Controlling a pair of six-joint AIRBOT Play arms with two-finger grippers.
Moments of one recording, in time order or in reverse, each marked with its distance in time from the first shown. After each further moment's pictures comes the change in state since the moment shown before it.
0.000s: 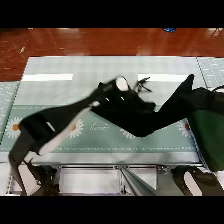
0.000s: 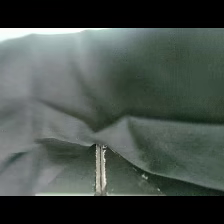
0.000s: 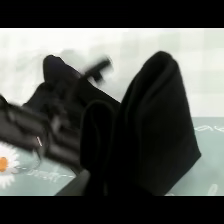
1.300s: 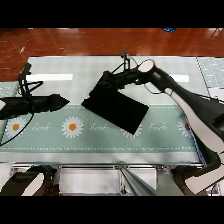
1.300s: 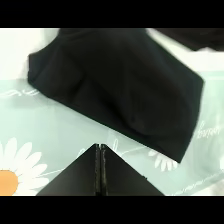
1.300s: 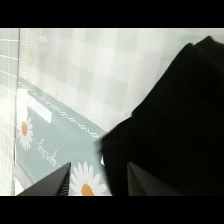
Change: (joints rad) left arm 0.756 1.130 -1.025 0.190 0.081 0.098; right arm 0.548 -1.146 0.605 0.432 -0.297 -0.113
